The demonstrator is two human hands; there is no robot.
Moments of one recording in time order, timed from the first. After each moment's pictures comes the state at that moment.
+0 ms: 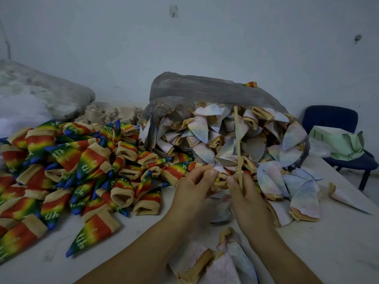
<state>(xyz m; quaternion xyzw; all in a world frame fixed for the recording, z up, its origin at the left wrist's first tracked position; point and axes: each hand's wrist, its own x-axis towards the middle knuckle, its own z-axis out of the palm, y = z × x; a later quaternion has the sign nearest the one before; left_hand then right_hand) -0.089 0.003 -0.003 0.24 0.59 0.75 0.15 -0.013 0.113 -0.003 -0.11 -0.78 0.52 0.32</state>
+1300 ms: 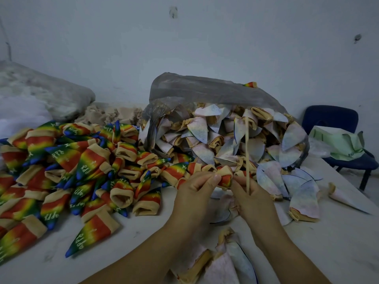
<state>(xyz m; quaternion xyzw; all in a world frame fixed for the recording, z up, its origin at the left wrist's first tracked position) -0.081 0.007 -0.006 0.29 0.62 0.73 0.05 -0.012 0.124 0.000 -0.20 -0.74 0.58 0.28</state>
